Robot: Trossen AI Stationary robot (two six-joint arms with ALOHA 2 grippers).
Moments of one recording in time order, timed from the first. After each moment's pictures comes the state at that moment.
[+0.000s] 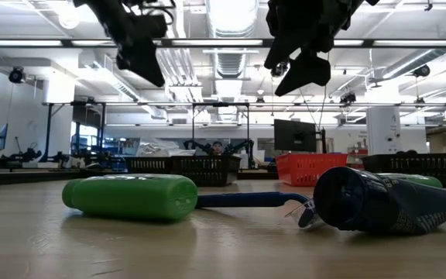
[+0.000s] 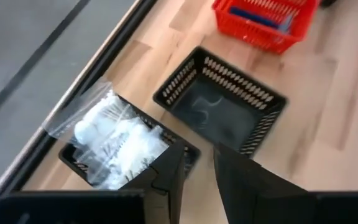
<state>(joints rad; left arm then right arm) 0.37 1.19 1.10 -0.70 -0.11 -0.07 0.05 1.46 1.09 -0.49 0.02 0.57</state>
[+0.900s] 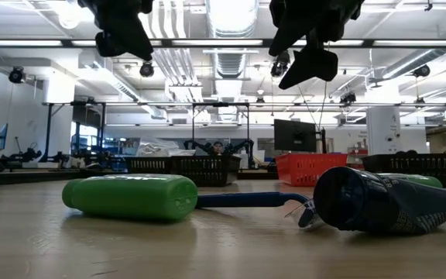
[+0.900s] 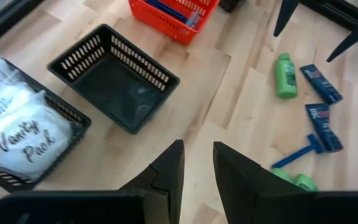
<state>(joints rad) 0.08 1.09 1.07 -0.74 -0.07 -0.42 0.13 1.46 1.09 -0.48 0.03 0.64</state>
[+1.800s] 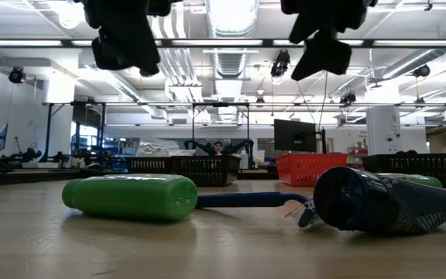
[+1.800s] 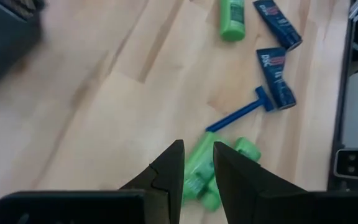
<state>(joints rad) -0.28 1.39 1.07 -0.55 -0.12 -0.71 0.24 1.46 1.09 -0.50 0.03 0.64</state>
